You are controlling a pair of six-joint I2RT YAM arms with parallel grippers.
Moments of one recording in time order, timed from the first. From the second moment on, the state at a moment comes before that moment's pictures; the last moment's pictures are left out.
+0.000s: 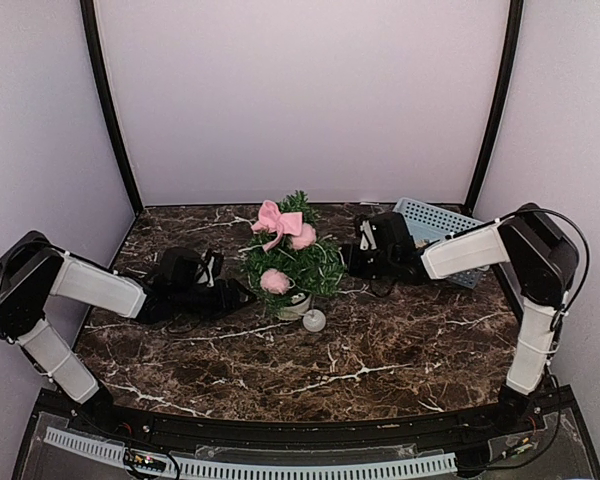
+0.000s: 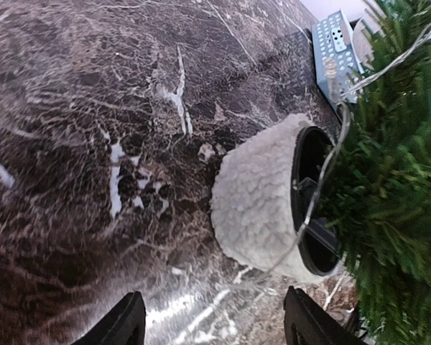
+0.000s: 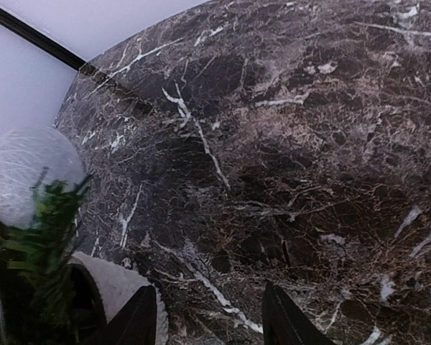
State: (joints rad) left arm -0.57 1.55 0.59 0.32 0.32 -0.80; right arm 0.64 1.86 1.04 0.25 -0.14 0.61
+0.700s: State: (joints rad) left arm -0.57 1.80 0.72 0.40 0.39 -0.76; right arm 0.68 2.01 1.09 0.29 -0.43 0.60
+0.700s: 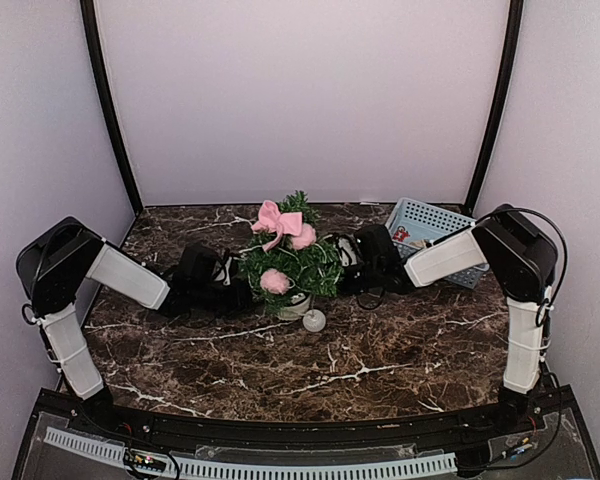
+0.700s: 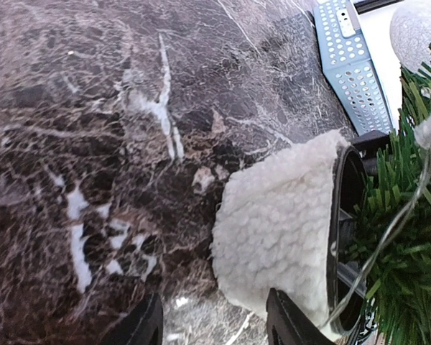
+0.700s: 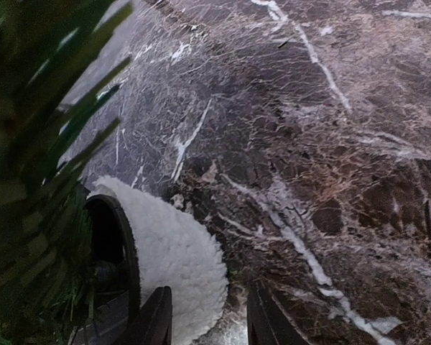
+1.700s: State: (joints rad) left arm -0.55 1.95 0.87 0.45 0.47 -0.70; right arm 0.81 1.91 0.87 0.39 -0.42 0.72
